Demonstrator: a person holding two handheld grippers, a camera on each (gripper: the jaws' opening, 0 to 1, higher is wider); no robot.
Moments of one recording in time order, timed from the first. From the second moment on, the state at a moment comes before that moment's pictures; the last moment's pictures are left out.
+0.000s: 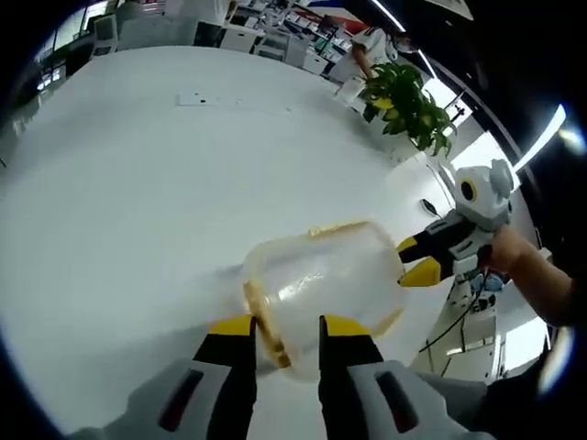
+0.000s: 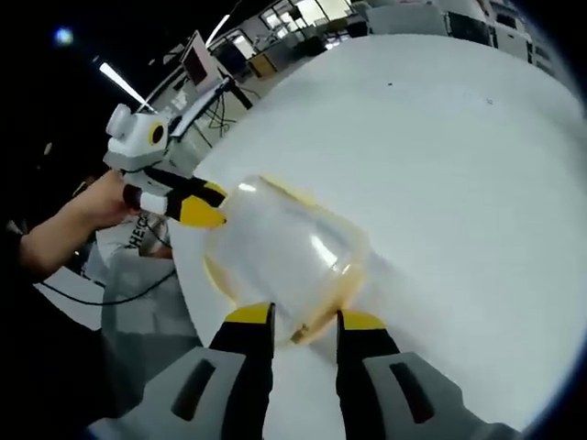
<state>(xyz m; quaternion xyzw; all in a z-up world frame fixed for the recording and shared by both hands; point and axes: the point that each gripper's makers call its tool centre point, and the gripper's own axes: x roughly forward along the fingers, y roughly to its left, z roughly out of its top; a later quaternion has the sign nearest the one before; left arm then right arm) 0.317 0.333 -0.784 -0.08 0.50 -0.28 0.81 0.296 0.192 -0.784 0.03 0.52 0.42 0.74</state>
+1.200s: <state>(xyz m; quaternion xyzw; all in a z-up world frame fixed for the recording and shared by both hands) 0.326 0.331 -0.763 0.21 0.37 -0.32 0.85 0.312 0.197 -0.770 -0.22 0.39 0.45 0.77</state>
